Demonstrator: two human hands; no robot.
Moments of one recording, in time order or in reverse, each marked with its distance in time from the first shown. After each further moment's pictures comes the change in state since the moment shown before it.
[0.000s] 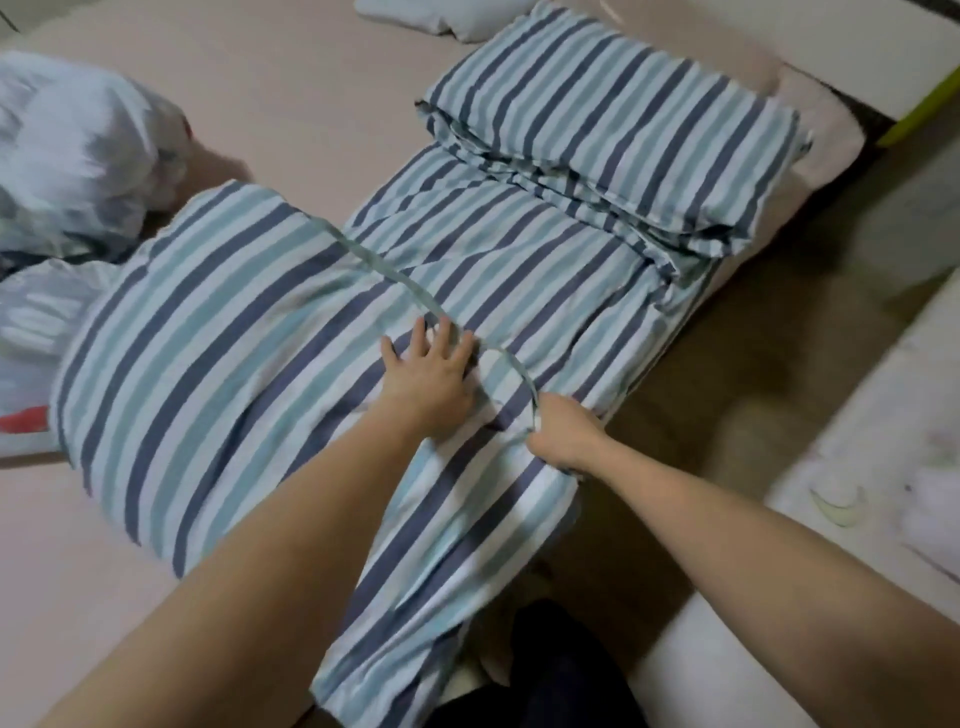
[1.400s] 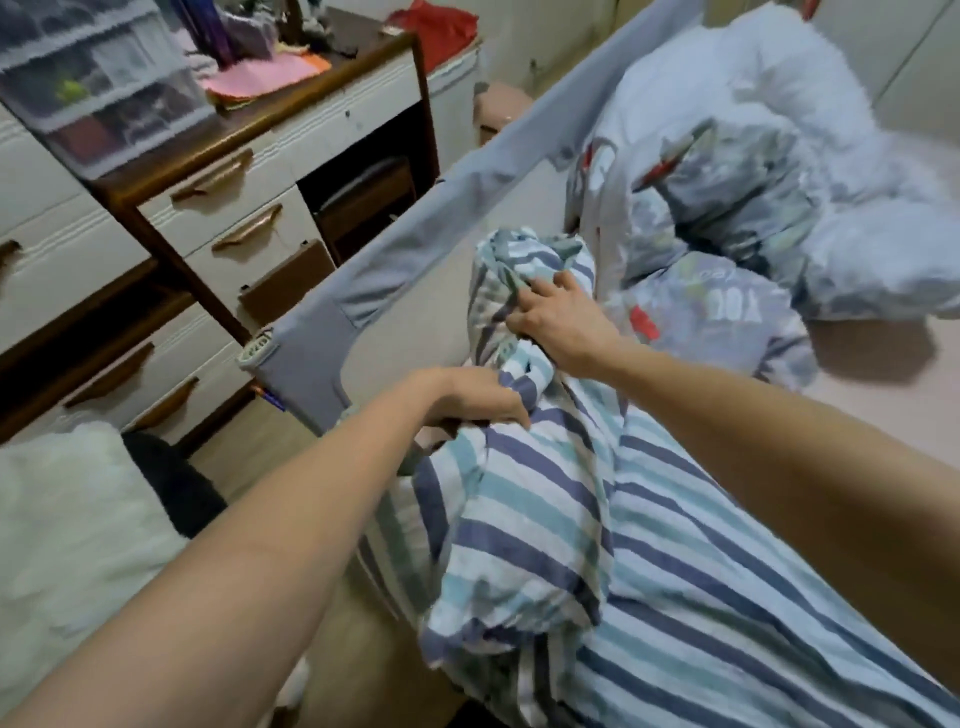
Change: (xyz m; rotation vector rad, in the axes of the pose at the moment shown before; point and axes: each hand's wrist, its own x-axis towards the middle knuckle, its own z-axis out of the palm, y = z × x) left_hand -0.471 -0.263 0.045 -1.498 0.099 -1.137; right_hand -0.117 -0.564 0.239 -1.079 0.044 -1.905
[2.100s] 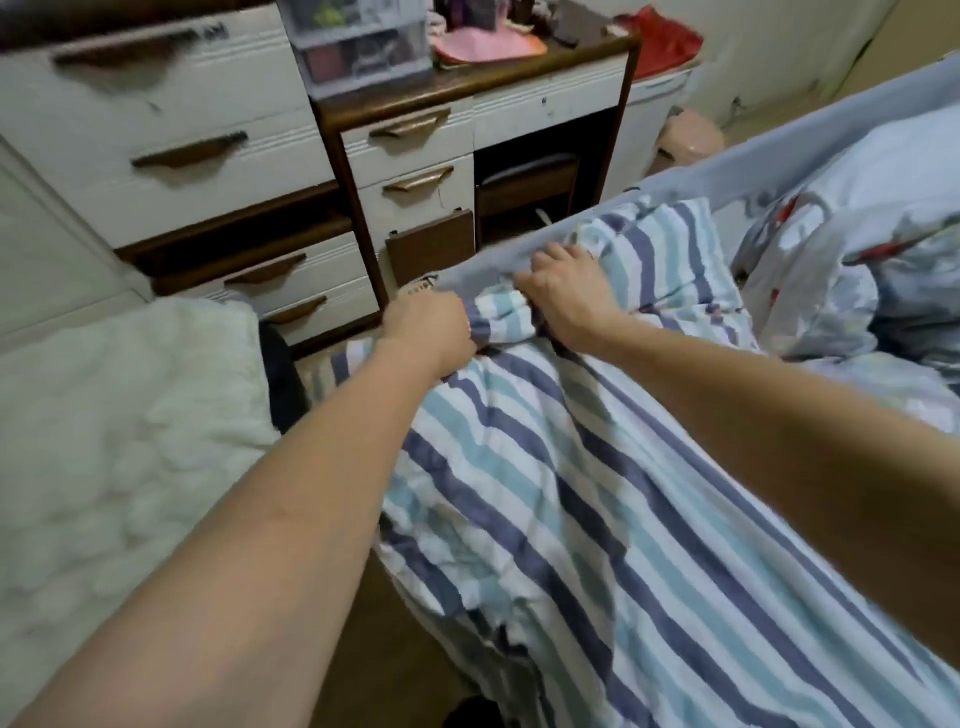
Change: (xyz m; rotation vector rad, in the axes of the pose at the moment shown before) left_hand -0.037 -0.117 -0.056 0.442 0.843 -0.302; right_hand 0.119 -0.088 -0.019 -0.032 0.188 -0.211
